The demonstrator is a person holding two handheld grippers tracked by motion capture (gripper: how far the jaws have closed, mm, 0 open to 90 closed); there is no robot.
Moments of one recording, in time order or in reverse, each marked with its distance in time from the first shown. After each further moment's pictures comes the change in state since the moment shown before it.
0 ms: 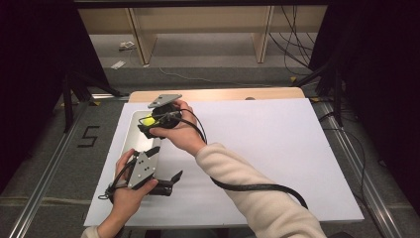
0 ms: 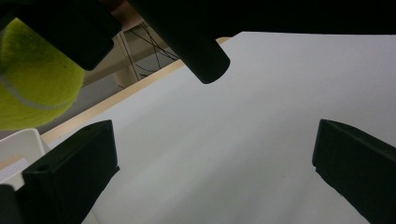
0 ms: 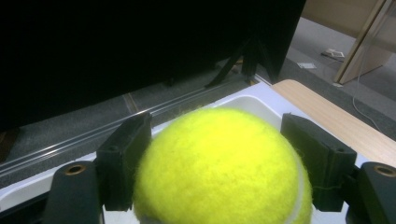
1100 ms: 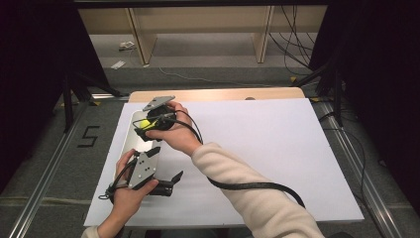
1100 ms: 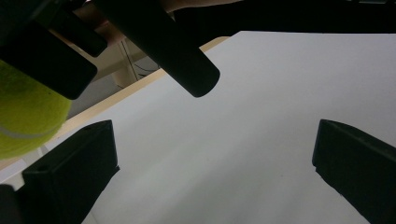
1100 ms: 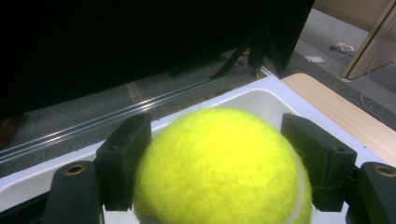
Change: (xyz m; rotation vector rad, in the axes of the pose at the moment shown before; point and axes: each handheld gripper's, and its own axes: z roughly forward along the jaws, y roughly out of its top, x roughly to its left) left arm -0.001 0.000 0.000 0.003 -0.004 0.005; right arm 0.006 0.000 0.013 0.042 0.022 -0.023
